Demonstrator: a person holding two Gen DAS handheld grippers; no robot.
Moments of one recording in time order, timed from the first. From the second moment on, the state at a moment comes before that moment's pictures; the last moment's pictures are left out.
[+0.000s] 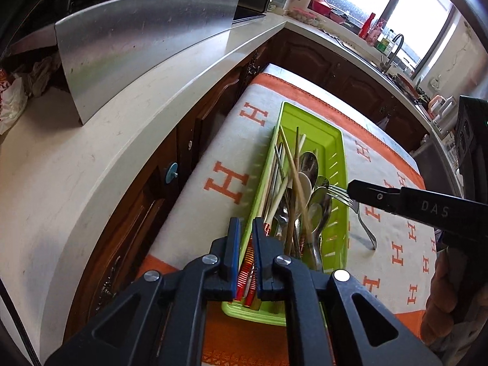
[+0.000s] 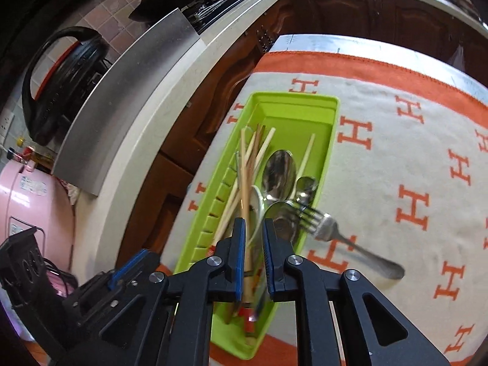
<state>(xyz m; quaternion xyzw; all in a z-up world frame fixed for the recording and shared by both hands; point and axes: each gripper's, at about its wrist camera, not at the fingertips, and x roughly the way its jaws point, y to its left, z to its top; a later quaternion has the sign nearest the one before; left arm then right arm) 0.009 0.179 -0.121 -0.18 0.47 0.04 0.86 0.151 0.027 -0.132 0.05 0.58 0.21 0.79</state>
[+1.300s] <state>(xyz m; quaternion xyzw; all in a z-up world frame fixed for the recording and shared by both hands) 0.029 0.166 -0.142 -0.18 0.50 0.03 0.85 0.134 -0.016 -0.199 -0.17 0.49 0.20 0.83</state>
